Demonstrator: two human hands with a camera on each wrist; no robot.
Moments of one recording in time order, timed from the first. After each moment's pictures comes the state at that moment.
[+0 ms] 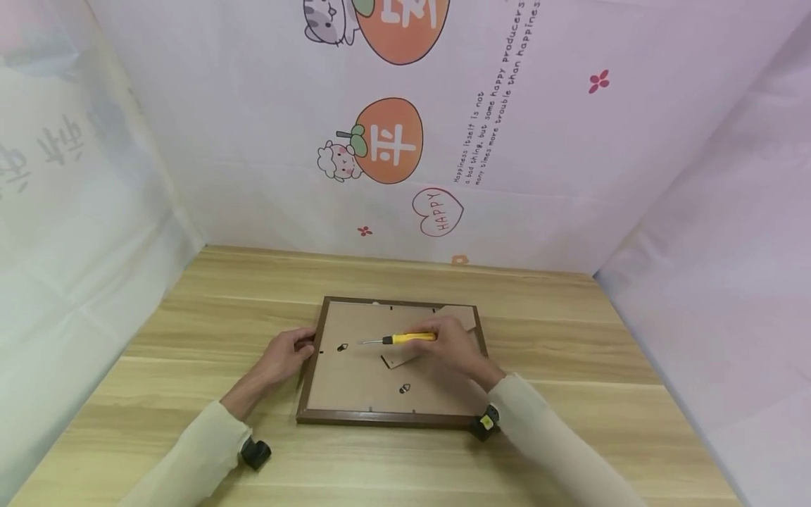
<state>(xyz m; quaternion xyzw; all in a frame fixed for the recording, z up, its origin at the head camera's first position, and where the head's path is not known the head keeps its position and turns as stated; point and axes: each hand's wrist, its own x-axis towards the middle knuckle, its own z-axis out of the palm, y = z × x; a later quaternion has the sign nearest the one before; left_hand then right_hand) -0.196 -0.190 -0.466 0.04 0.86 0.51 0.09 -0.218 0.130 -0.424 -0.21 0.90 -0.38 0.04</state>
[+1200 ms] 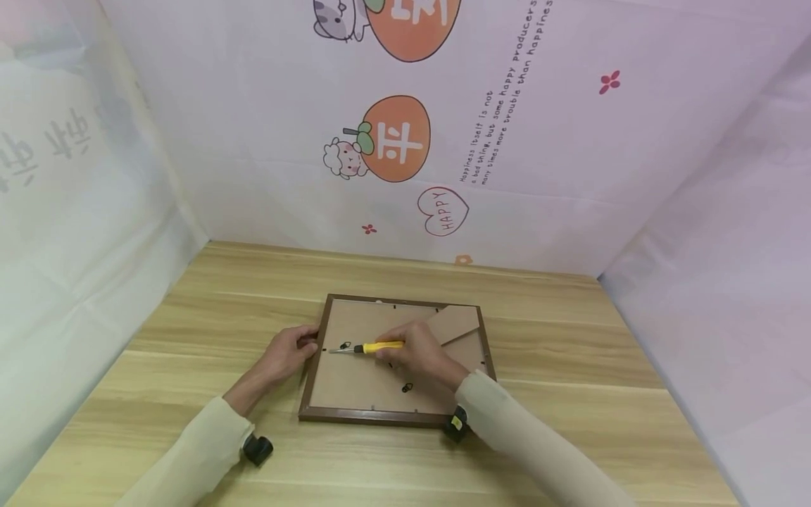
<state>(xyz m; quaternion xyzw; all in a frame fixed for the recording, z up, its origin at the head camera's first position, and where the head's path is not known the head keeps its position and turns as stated) -0.200 -0.193 -0.471 0.04 0.87 0.48 0.08 -0.221 0.074 -0.445 -0.22 0.90 -0.37 0.10</state>
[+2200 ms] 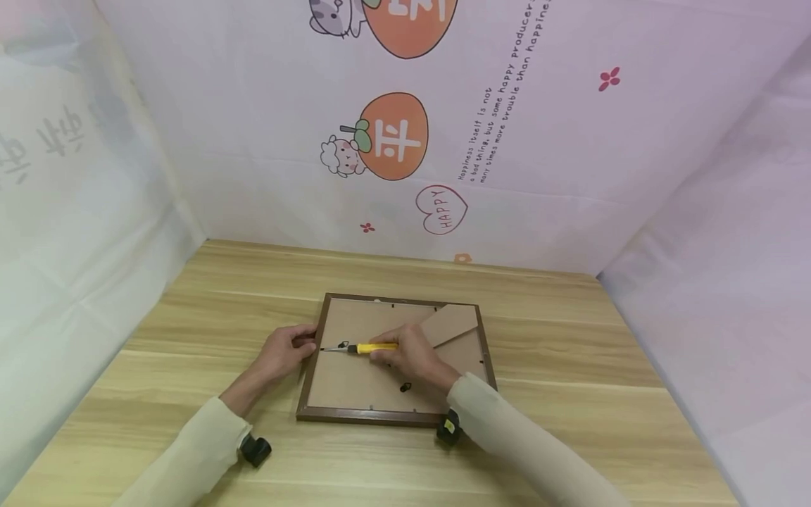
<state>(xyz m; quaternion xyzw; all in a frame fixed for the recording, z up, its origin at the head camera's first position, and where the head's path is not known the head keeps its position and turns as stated) -0.202 -0.194 -0.472 0.02 0.87 0.49 0.08 -0.219 0.067 -0.454 -0.22 0.90 -0.36 0.08</state>
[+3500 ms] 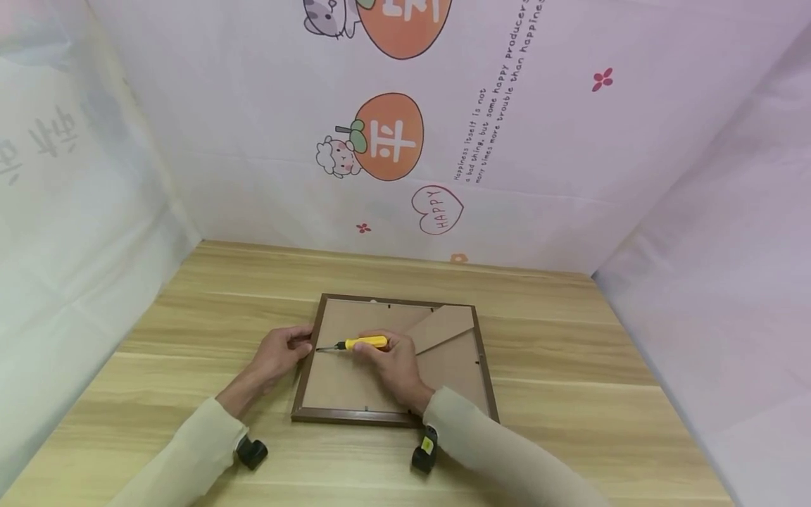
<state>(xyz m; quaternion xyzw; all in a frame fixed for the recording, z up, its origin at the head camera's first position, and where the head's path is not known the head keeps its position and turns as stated) -0.198 -0.193 -0.472 0.00 0.86 0.51 0.09 -0.197 0.039 -0.481 -0.11 0.77 -0.63 0.01</state>
